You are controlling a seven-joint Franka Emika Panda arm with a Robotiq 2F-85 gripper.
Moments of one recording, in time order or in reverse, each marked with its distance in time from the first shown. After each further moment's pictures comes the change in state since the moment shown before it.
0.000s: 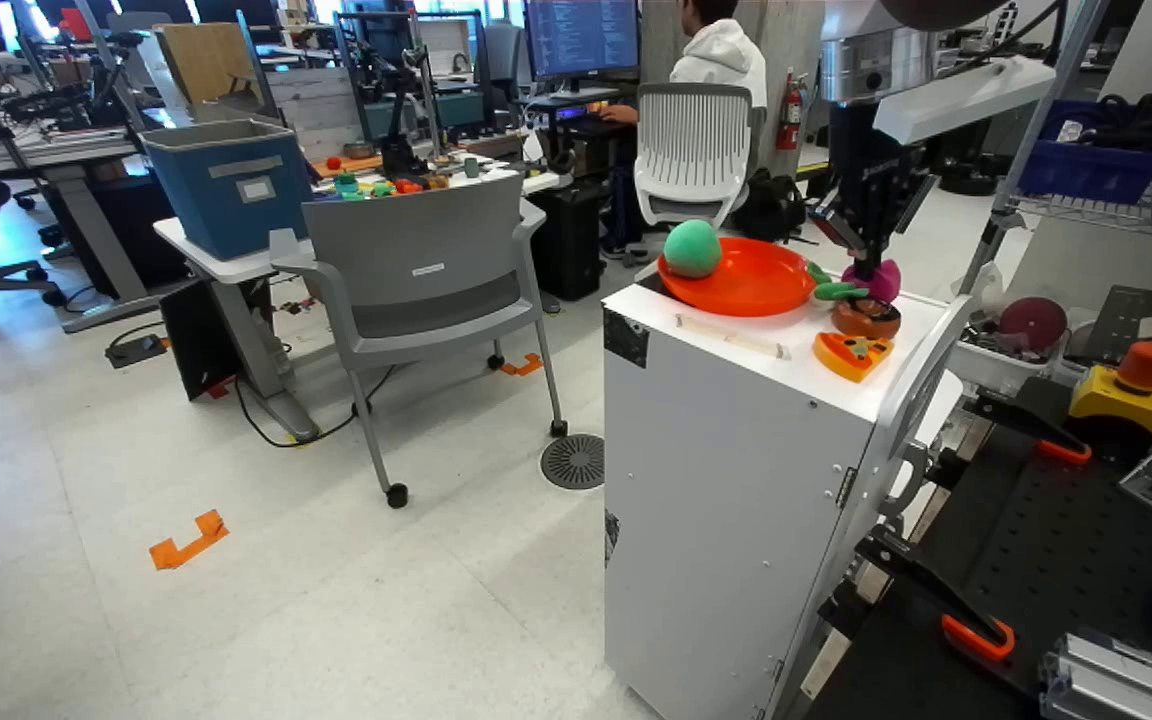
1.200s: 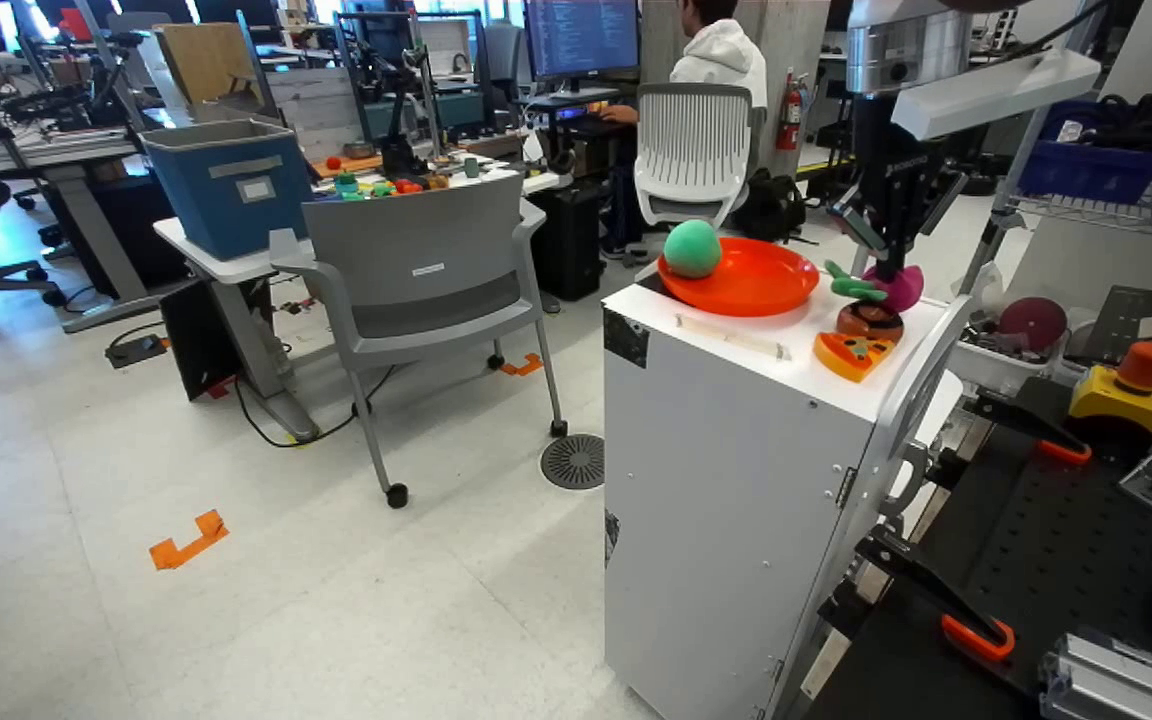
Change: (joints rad) arm 0.004 -0.082 0.003 -0.090 0.000 0.012 0.120
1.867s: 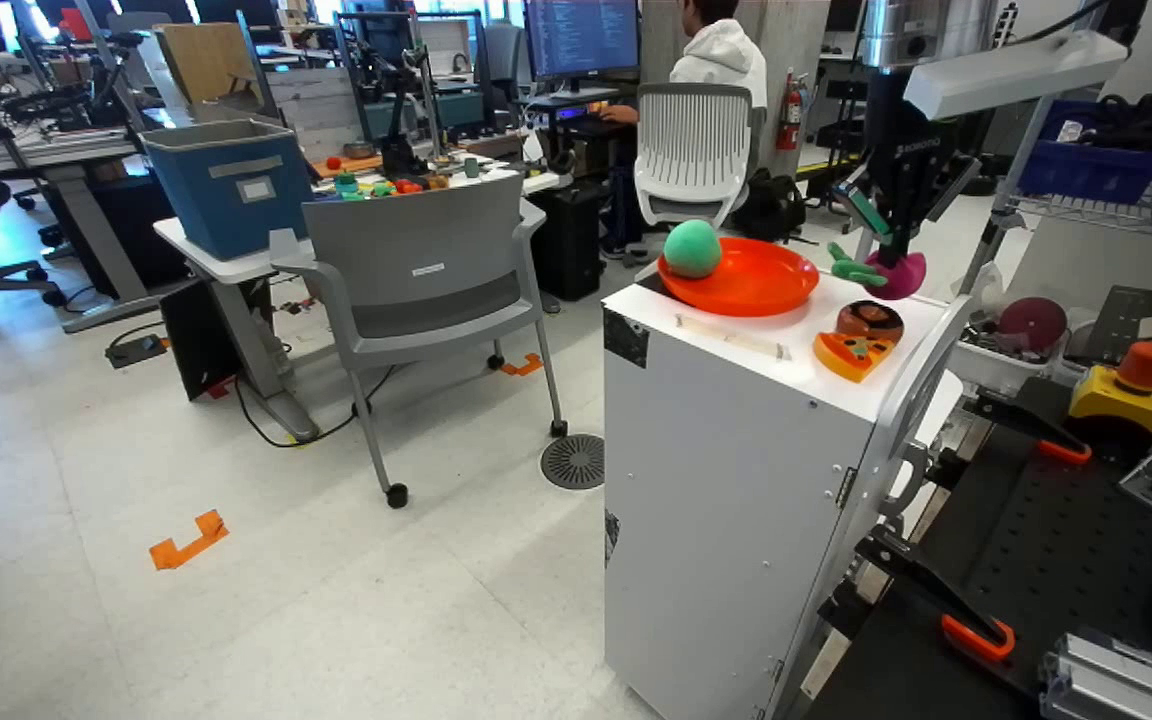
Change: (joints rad) arm 0.000 -0.070 0.000 -0.053 0.000 0.046 0.051
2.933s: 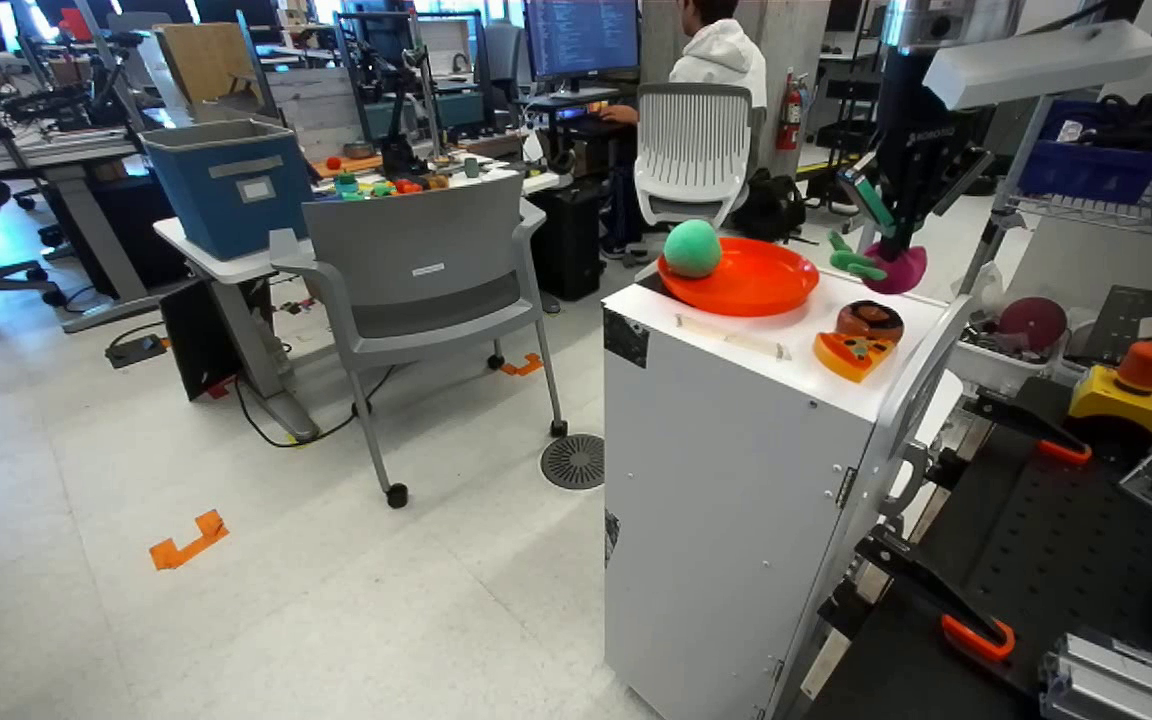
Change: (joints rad) arm 0.000 -0.083 0.025 -0.085 -0.021 0.076 0.051
